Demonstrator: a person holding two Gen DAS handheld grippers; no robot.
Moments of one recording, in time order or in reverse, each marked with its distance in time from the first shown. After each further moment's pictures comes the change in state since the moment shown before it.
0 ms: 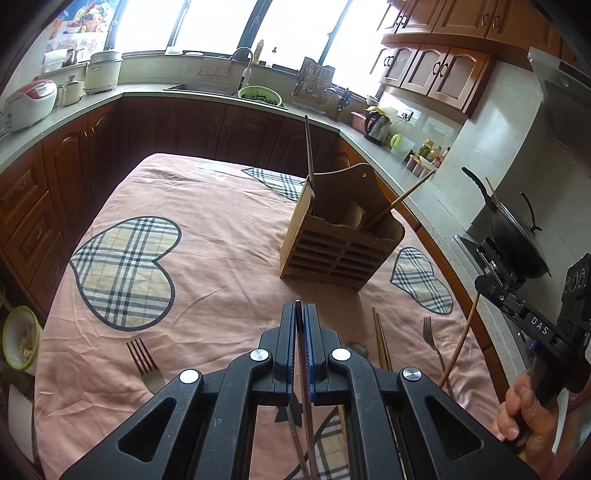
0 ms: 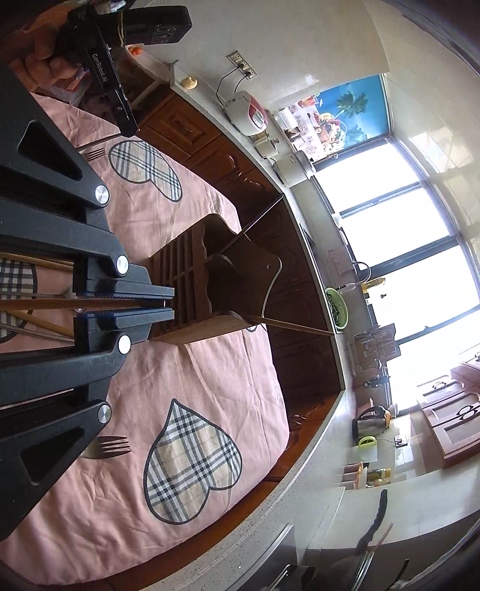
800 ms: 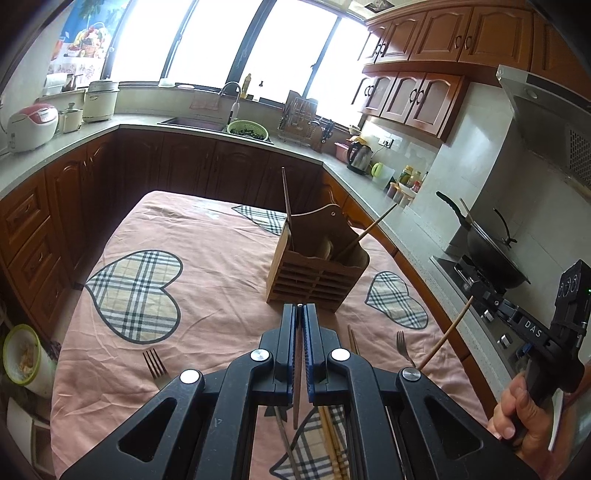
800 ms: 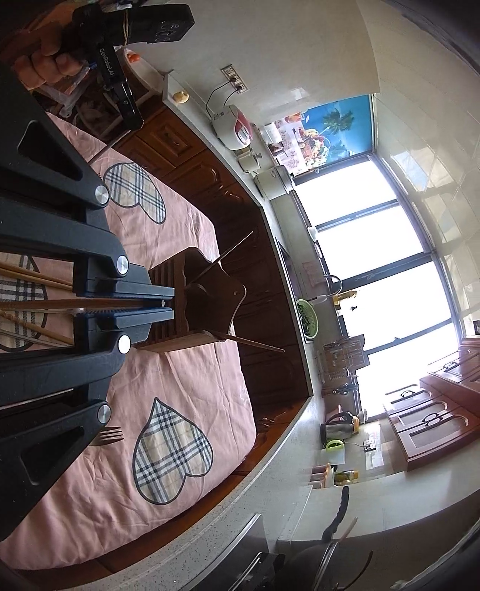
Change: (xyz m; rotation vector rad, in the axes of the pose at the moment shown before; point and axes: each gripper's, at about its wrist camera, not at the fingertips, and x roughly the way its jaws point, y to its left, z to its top) left arm -0.074 -0.007 -0.008 0.038 -0.118 -0.042; right arm -0.061 0.019 0.006 -0.033 -0.109 0.018
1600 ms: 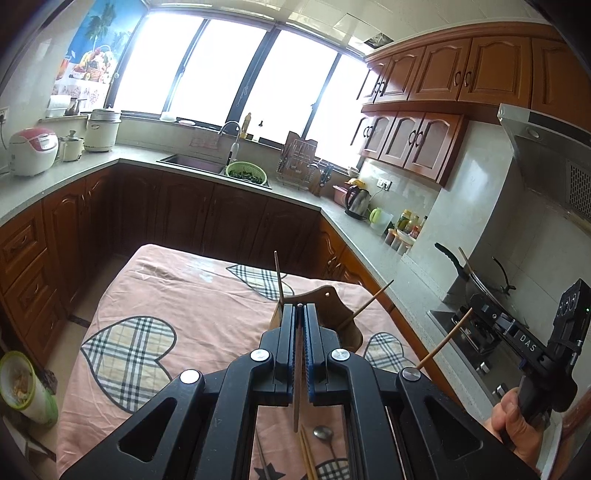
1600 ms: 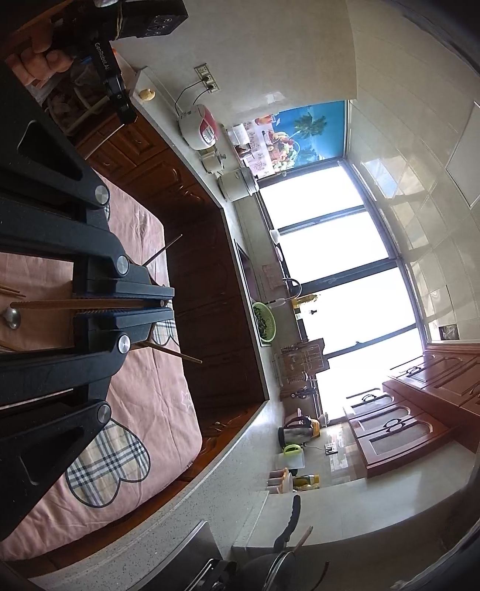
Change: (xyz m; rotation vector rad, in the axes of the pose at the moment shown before) left arm 0.019 0.003 0.061 -0.011 -0.157 -0.008; right arm 0.017 0.012 0.064 -0.024 -0.163 0.003
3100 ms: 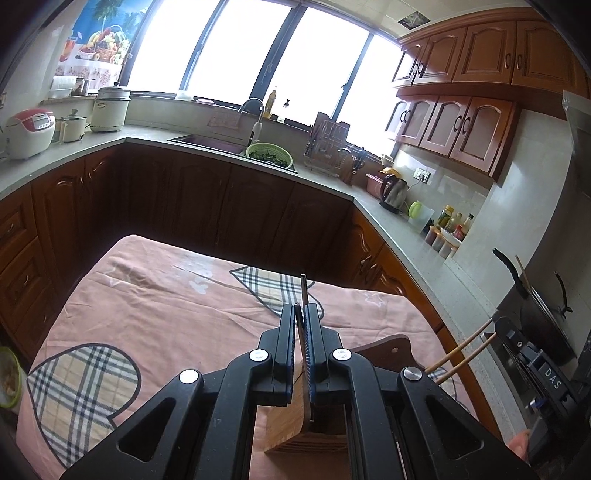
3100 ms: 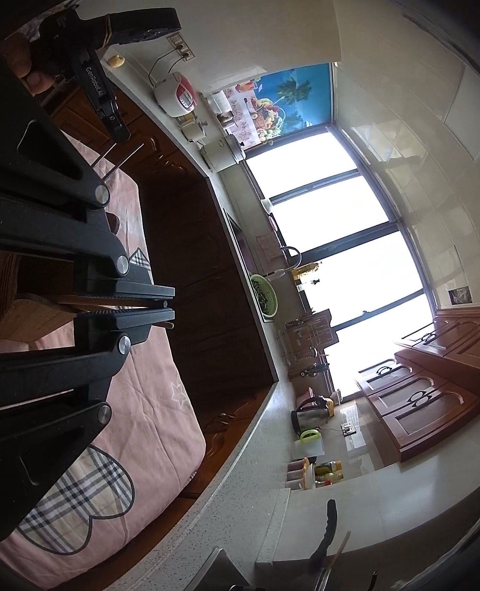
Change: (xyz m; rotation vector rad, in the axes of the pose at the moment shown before) left arm 0.249 0.021 0.010 -0.042 0.046 0.094; right arm 0.142 -0.058 -0.010 0.095 0.004 -0.071
